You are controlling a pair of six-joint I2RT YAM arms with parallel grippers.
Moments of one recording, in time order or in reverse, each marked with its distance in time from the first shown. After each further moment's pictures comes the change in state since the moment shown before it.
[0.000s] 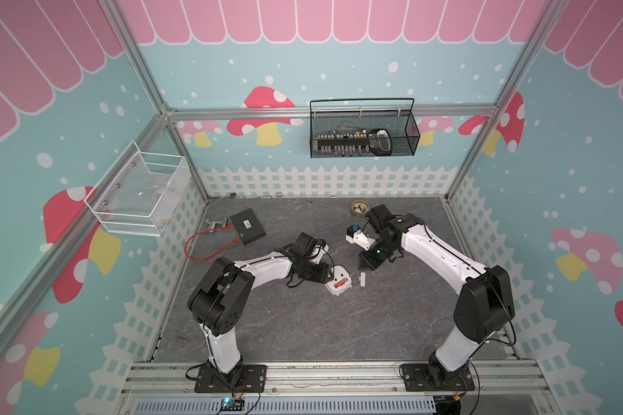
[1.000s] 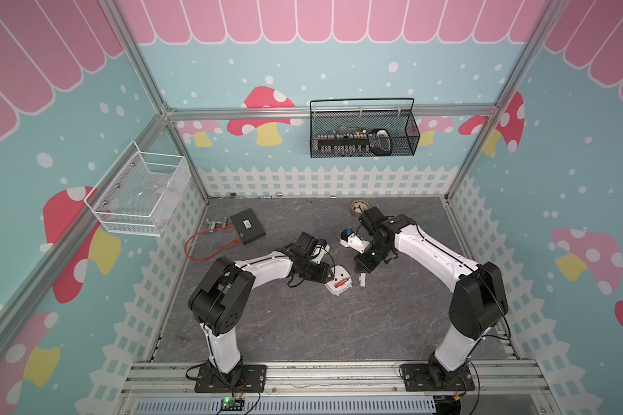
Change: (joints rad) left arm -0.006 0.004 0.010 -0.006 -0.006 0.007; right arm 0.044 0.042 0.012 -0.011 0.021 -0.029
